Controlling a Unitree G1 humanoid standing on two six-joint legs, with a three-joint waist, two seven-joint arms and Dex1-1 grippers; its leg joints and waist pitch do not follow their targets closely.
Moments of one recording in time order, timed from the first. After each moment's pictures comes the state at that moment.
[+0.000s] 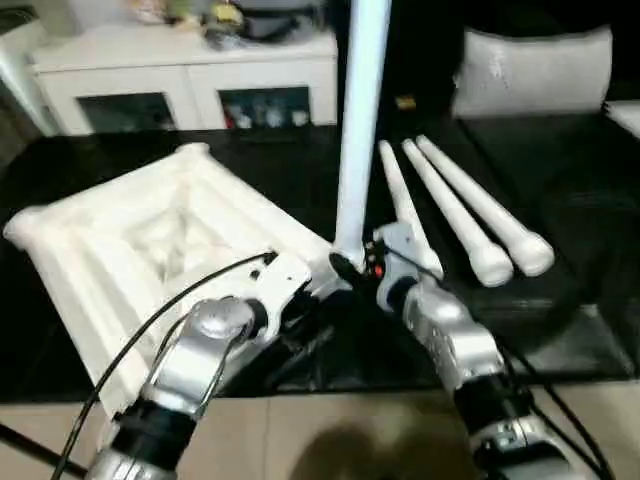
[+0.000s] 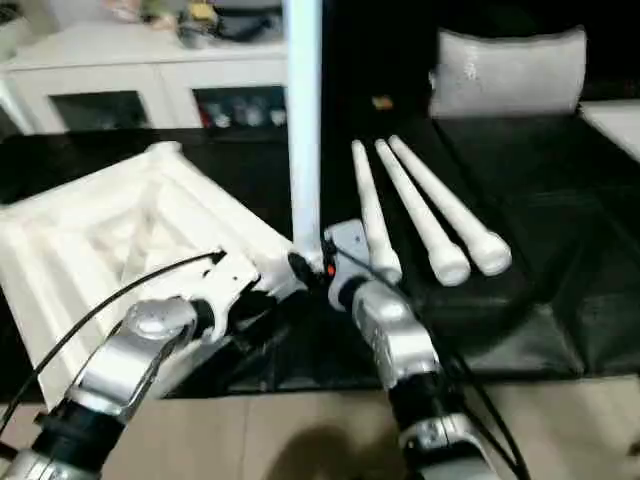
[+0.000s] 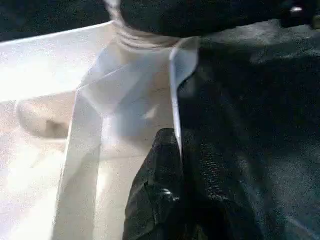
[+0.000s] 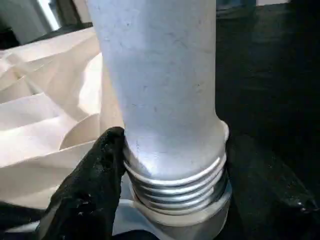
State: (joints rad) left arm -0.33 0.22 -0.28 0.12 0.09 0.52 -0.65; right arm -0.46 -0.03 0.08 0.53 0.14 0.20 0.41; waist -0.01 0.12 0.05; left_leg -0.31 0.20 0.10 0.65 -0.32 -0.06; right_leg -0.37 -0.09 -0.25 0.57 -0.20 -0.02
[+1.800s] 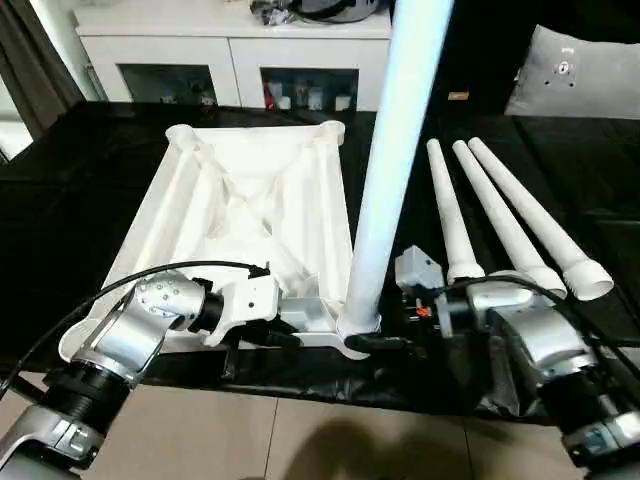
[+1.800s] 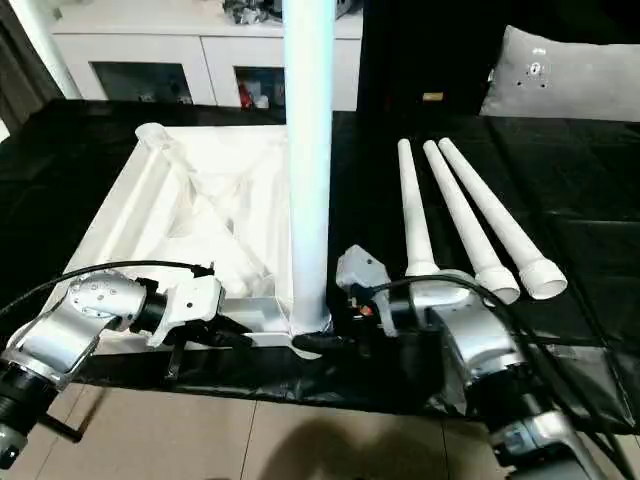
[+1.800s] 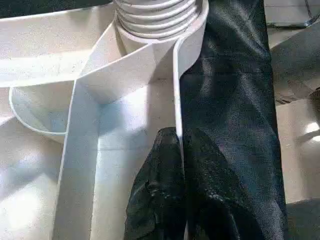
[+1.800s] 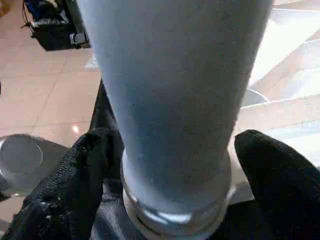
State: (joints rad) left arm -0.43 0.56 -0.39 0.32 0.00 -0.01 -1.27; right arm -0.44 -0.43 0.29 0.33 0.20 0.18 1.25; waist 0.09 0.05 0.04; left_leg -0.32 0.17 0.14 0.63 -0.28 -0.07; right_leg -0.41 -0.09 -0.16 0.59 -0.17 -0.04
